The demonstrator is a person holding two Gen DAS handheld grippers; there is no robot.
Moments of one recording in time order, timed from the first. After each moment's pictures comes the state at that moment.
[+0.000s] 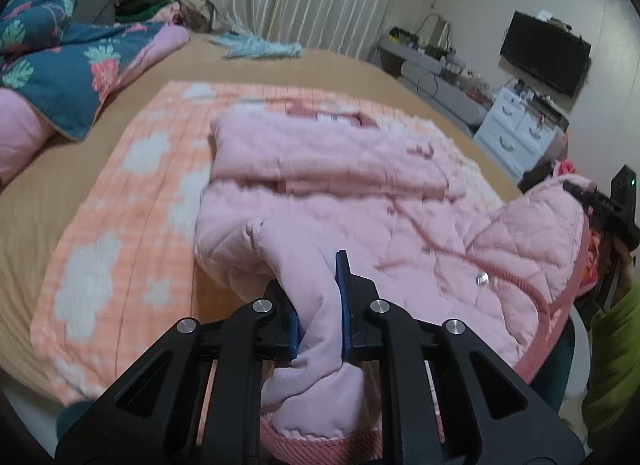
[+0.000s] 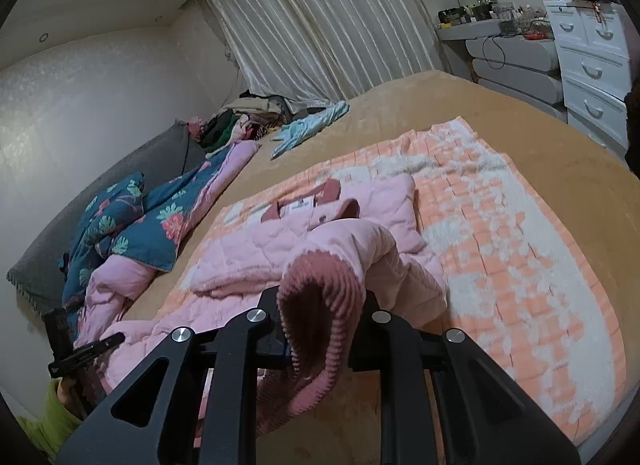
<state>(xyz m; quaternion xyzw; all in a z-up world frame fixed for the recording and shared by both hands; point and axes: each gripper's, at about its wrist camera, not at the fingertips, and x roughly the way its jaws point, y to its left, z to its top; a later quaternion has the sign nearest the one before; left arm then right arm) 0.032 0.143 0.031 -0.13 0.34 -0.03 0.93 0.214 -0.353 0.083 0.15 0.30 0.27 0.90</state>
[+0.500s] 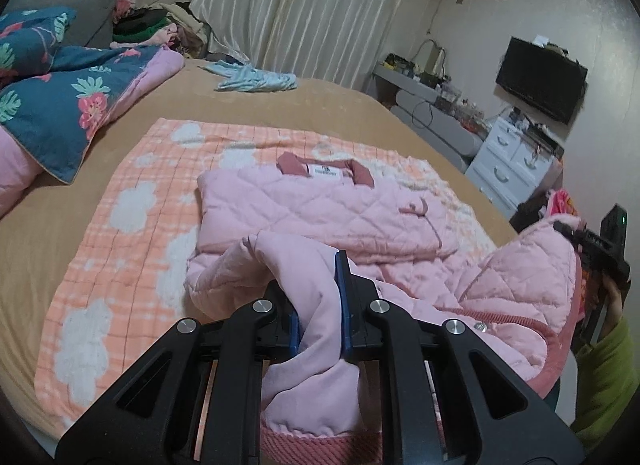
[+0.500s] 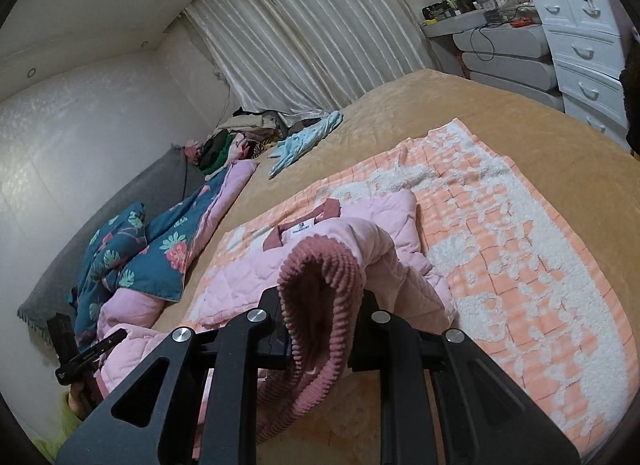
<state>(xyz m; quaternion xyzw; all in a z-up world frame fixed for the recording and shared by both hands) 0.084 0.152 0.076 -0.15 0.30 -0.04 0.94 0.248 -0.359 0.096 0.21 0.30 0.26 0.89</state>
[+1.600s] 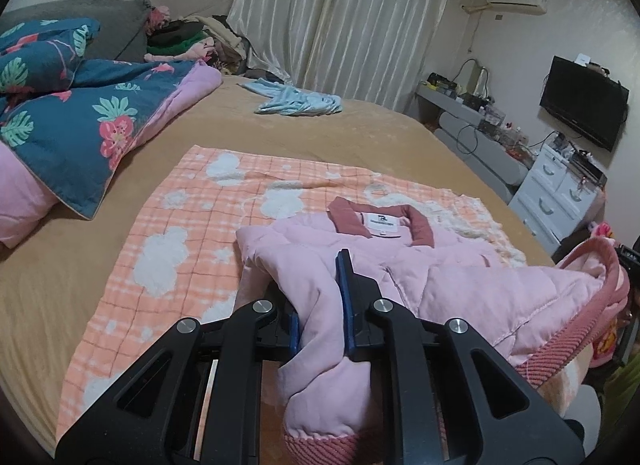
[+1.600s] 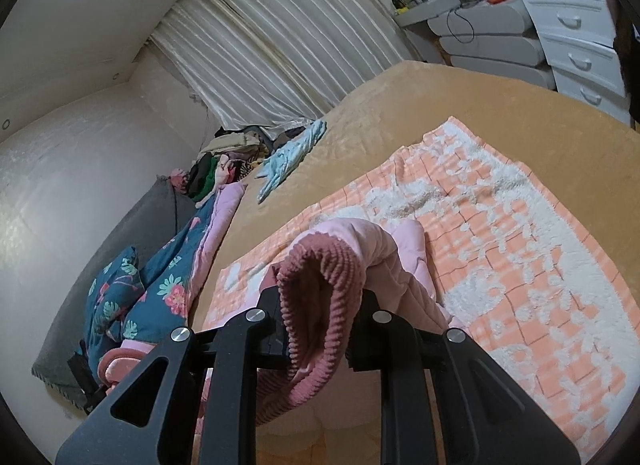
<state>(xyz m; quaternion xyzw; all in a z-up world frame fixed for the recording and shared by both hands) 0.175 0.195 0.084 -0.14 0.29 0.04 0.95 0.358 -0.345 0.104 0.27 0.32 0.23 0.88</state>
